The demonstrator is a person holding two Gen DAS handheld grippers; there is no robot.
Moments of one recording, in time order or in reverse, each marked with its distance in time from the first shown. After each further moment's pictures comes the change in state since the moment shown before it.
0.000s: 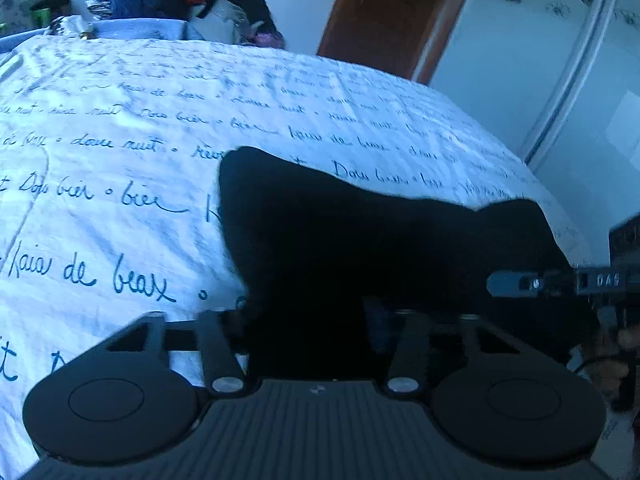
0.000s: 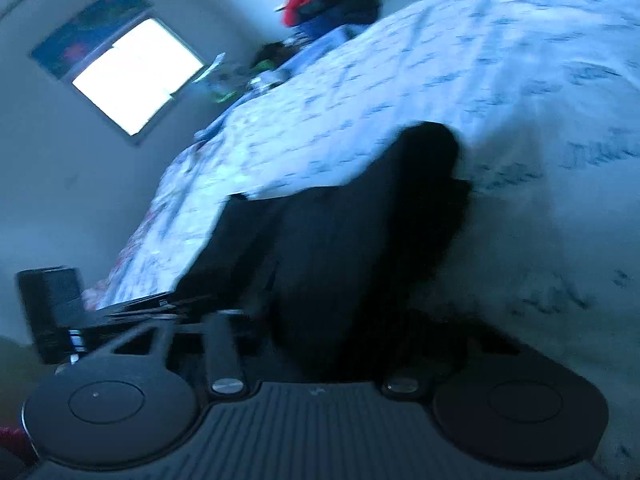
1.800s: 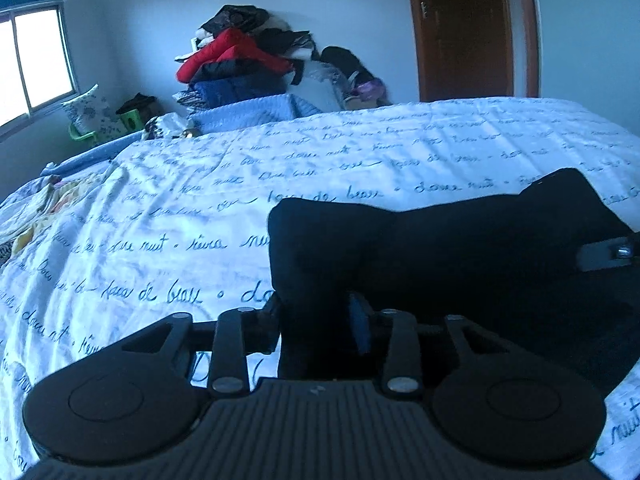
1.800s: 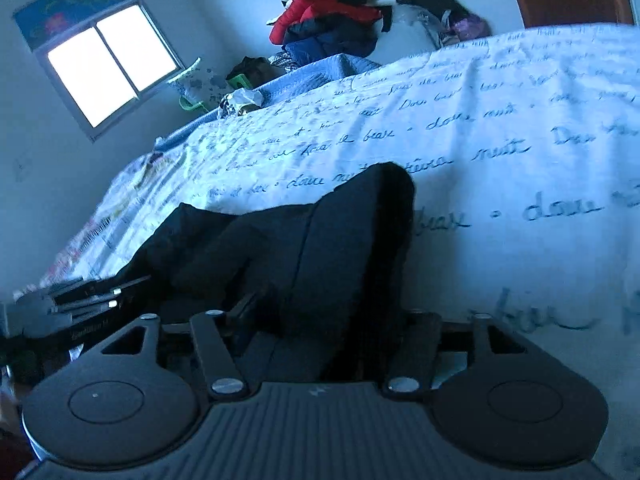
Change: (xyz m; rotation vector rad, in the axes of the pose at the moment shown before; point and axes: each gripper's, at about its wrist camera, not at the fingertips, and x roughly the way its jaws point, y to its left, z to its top) left arm 0.031 0.068 0.081 0.204 -0.144 0.469; right arm 0.106 0.055 0.070 -0.176 -0.073 -0.191
